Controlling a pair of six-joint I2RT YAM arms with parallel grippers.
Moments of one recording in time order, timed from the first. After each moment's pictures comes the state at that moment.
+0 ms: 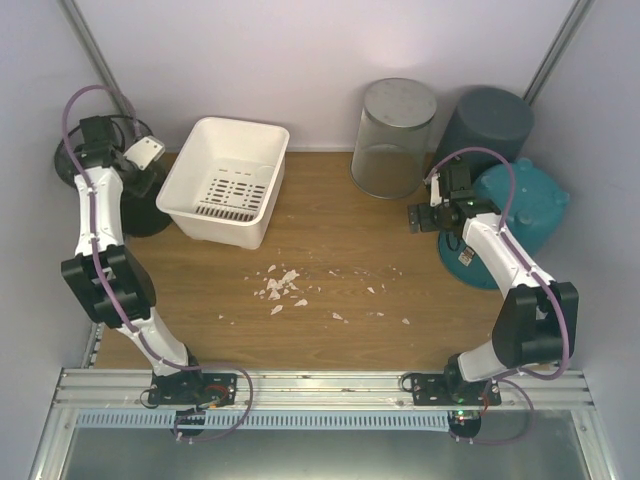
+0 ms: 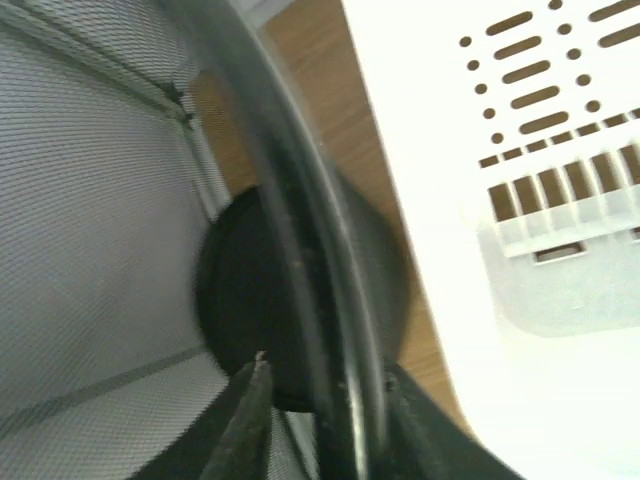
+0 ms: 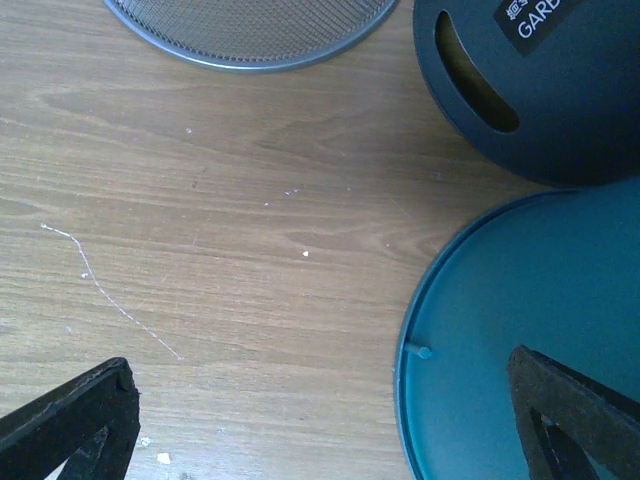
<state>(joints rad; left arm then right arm) 0.37 1.79 1.79 -0.92 0.11 0.84 0.12 1.49 1.16 -0.62 0.07 -0.03</state>
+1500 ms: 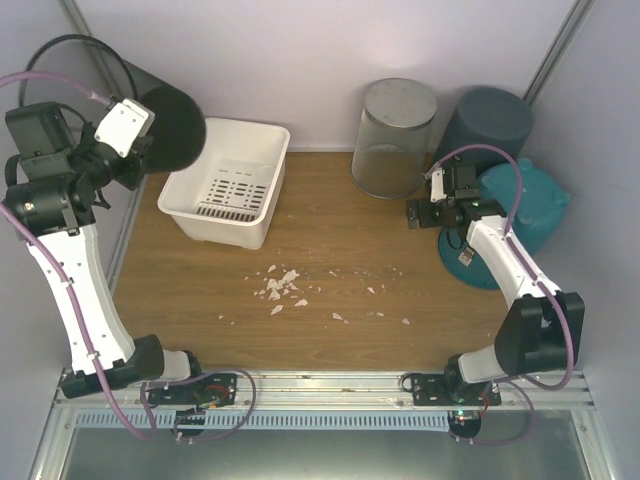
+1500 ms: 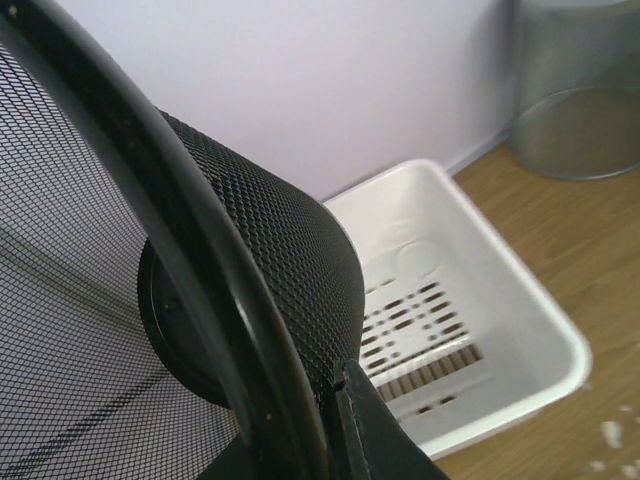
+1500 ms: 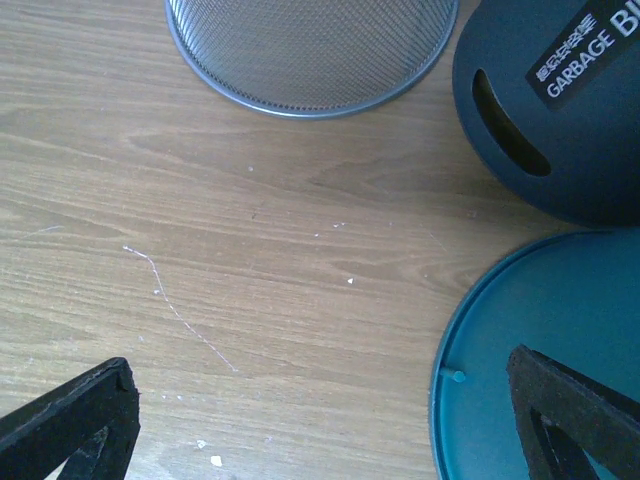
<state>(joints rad) 0.31 1.36 2.10 -1.18 0.48 0.71 0.12 1.45 1.18 -0.61 -0.03 -0.03</state>
